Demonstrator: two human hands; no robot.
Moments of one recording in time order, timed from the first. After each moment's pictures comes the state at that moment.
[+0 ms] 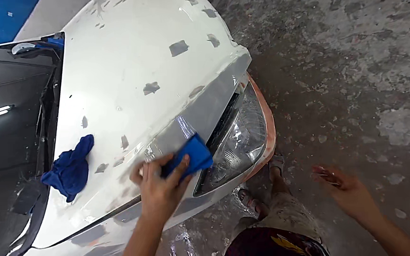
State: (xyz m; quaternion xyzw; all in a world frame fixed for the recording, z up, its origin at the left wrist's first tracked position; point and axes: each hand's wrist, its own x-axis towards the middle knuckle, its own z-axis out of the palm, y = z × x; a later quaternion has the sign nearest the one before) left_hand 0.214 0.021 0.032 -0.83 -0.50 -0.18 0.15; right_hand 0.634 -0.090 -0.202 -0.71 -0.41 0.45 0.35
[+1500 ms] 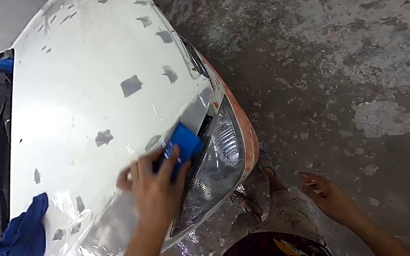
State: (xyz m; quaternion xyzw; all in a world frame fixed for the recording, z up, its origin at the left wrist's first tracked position) left_hand 0.351 0.139 0.032 -0.81 -0.55 -0.13 0.16; right_hand 0.717 -0.039 -0.239 -0.72 -0.44 0.50 0.20
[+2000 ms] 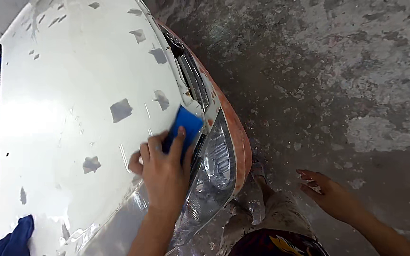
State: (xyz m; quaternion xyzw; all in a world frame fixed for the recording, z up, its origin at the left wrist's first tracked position) left_hand 0.426 0.217 0.024 -0.79 -0.58 -0.08 0.15; right_hand 0.789 0.049 -0.217 -0.71 -0.47 0.51 0.13
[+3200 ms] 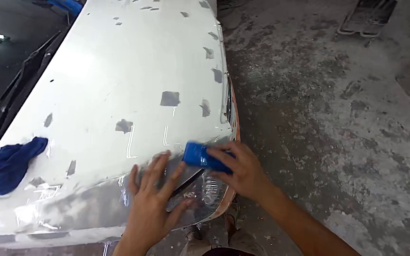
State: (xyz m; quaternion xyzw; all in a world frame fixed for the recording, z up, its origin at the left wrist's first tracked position) left_hand 0.374 0.127 0.025 -0.74 -0.65 -0.15 0.08; right_hand 0.616 0.271 -0.047 -0.30 -0.85 0.19 0.40
